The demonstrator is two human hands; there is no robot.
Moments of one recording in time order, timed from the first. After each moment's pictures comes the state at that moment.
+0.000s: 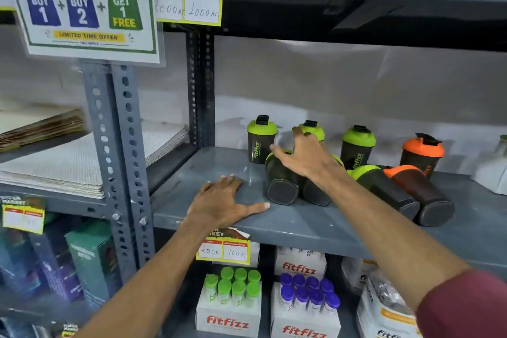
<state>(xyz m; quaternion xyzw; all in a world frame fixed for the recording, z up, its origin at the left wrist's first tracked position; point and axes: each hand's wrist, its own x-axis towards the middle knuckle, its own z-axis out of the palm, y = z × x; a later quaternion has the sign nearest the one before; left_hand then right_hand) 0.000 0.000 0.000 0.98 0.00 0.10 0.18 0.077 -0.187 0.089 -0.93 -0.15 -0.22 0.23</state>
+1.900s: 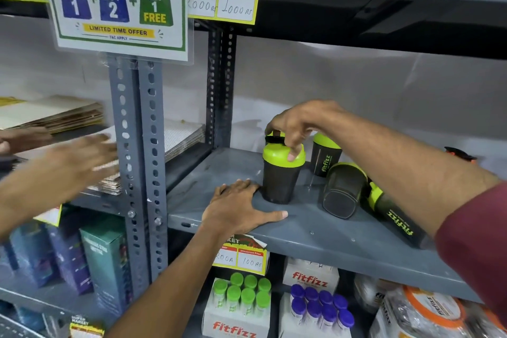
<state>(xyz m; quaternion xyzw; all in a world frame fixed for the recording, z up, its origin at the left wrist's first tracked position) 0.008 0.006 -0.010 0.97 0.00 0.13 0.19 0.078 -0.110 0.191 -0.93 -0.28 0.05 -0.24</state>
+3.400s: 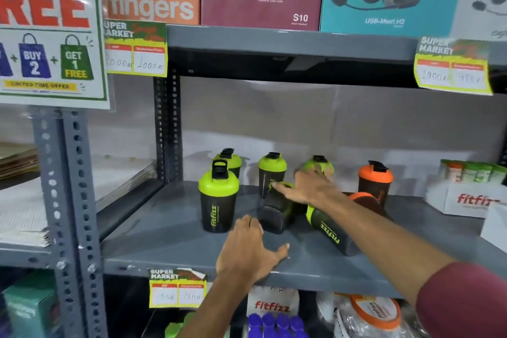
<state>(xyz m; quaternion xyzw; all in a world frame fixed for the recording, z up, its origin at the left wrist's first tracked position) -0.001 -0.136 -0.009 0.95 -0.01 0.20 0.23 0.108 -0.281 0.100 -0.99 -0.07 -0.12 0.00</state>
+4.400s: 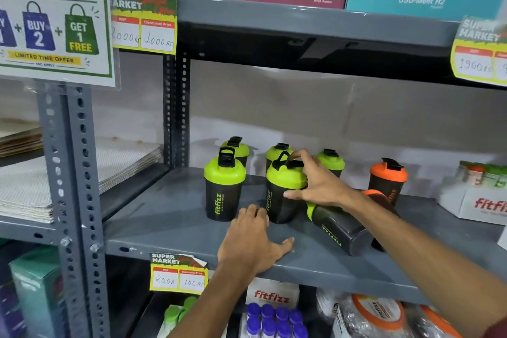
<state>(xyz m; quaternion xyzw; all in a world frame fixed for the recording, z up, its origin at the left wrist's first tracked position) 0.012 -0.135 -0.014 0.95 -0.03 0.24 0.20 0.094 -0.297 0.099 -0.93 -0.26 -0.08 0.24</state>
